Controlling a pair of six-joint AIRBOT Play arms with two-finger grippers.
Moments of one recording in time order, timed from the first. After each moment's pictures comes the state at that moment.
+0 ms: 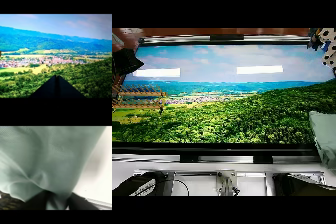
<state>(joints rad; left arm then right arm) -0.07 -1.09 1.64 1.35 -1.28 -1.70 -1.47 -1.35 1.00 -1.32 1.31 1.46</state>
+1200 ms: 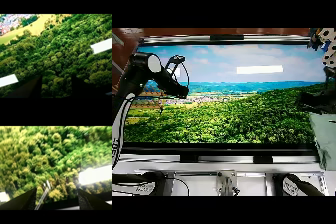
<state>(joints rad) -0.30 -1.55 1.64 1.53 -1.46 -1.48 -0.24 -1.19 1.24 -1.44 1.40 1.59</state>
